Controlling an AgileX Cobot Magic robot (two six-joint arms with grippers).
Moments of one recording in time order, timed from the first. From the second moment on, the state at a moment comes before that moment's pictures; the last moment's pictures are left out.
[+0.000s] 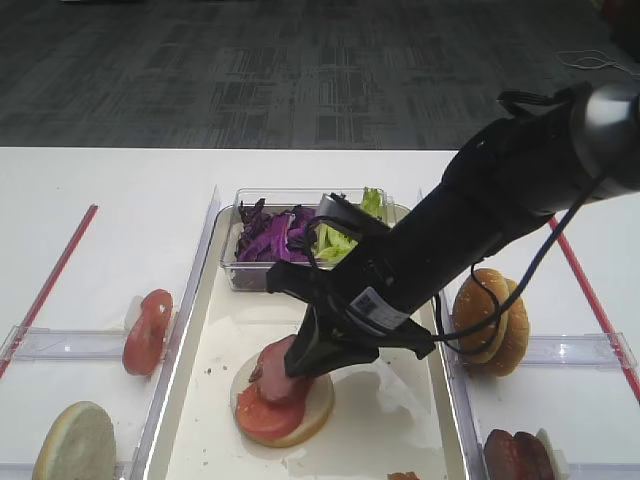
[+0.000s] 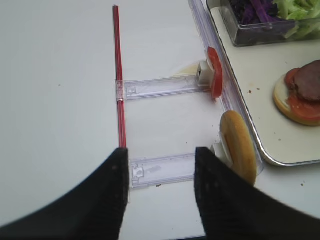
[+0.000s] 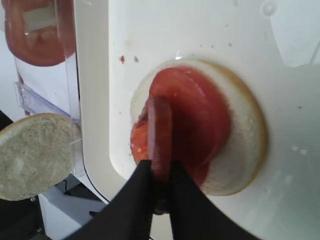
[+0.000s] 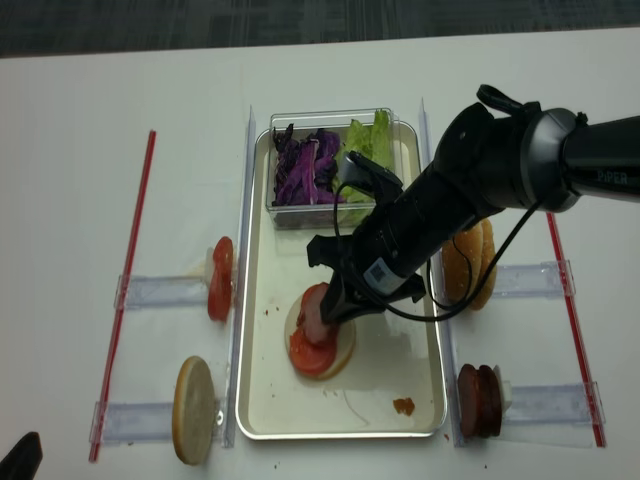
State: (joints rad) left arm -0.14 -0.02 -0.48 0.04 1.18 -0.07; right arm 0.53 1.90 -1.01 1.11 0.79 -0.43
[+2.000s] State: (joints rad) left arm -0.14 -0.02 -0.48 0.04 1.18 -0.07; right arm 0.53 1.91 -1.31 0.49 1.07 0.08
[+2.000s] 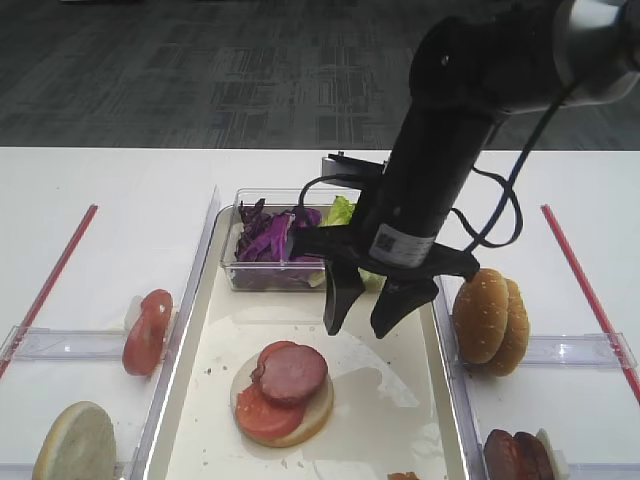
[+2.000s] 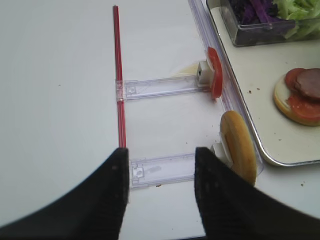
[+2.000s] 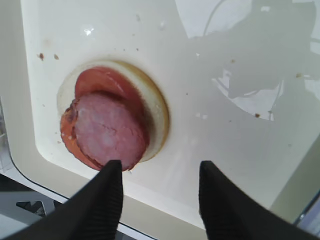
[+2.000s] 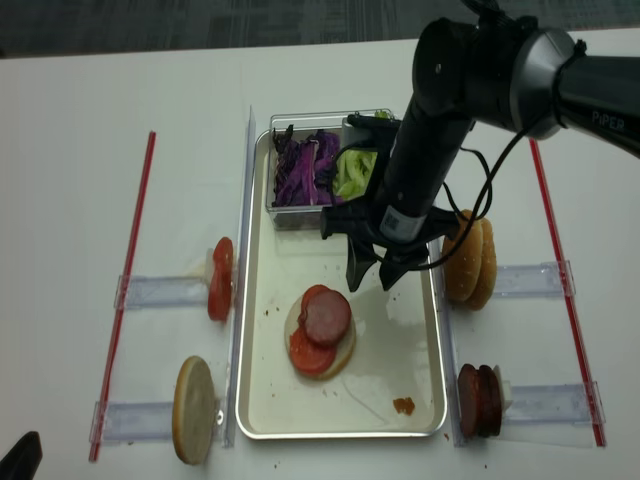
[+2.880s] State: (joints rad) left arm -0.14 -0.02 -0.48 0.04 1.18 -0.07; right arm 0.53 1.91 -1.56 0.23 1.22 0.24
